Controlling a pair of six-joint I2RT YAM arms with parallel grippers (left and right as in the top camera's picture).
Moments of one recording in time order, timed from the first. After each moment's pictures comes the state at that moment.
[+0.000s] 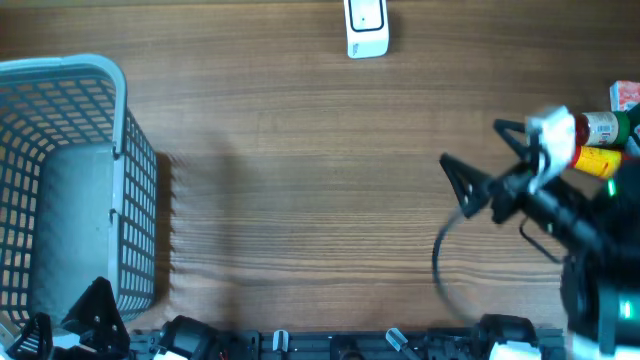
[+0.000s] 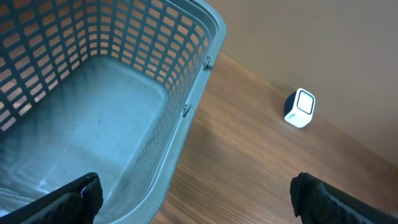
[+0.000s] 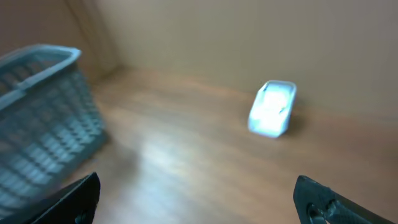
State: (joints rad) left arm -0.37 0.49 1.60 -1.65 -0.46 -0.74; right arm -0.11 0.71 0.99 -0.60 -0.70 -0.15
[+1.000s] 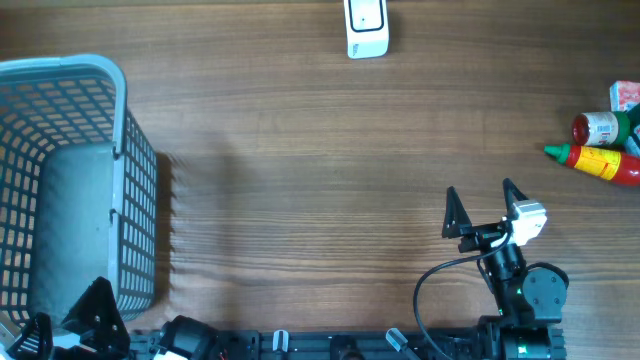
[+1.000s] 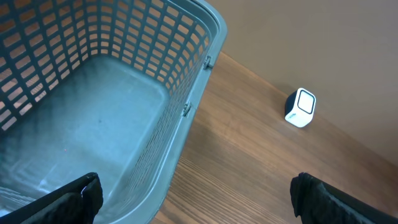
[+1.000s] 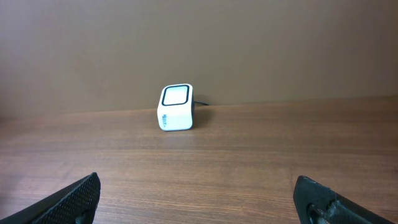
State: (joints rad) left arm -0.37 0.49 1.59 -1.65 -0.46 -0.74; right arm -0.02 0.02 0.01 0.01 -0.20 0.13
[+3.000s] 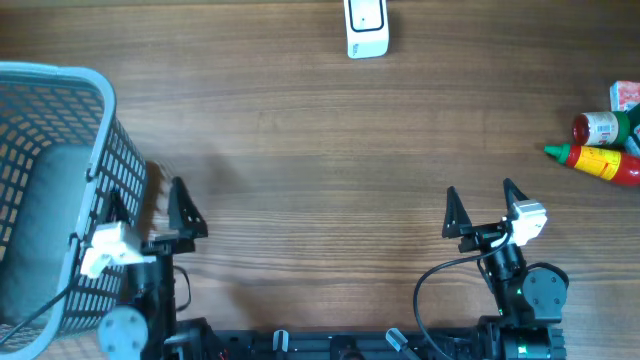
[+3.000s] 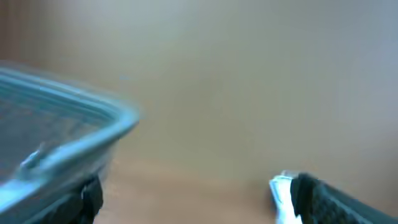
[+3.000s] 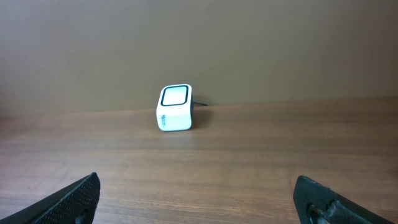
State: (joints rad) left arm 0.12 0.01 0.27 -0.03 0.05 -0.29; right arm -0.02 0.01 0.01 0.01 -0.20 0.13
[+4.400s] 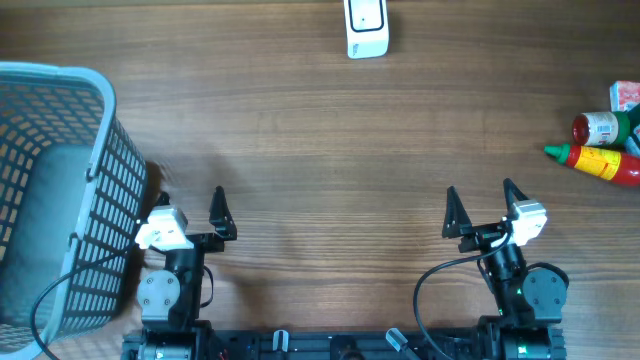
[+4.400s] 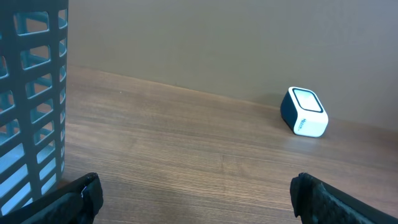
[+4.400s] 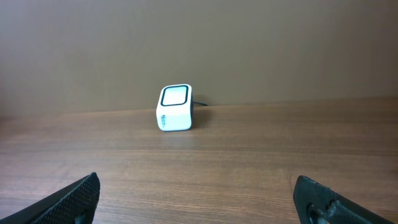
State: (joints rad) left arm -0.03 0.01 0.01 -0.06 -0.04 -0.23; right arm -0.02 0.01 0.01 0.01 -0.20 0.13
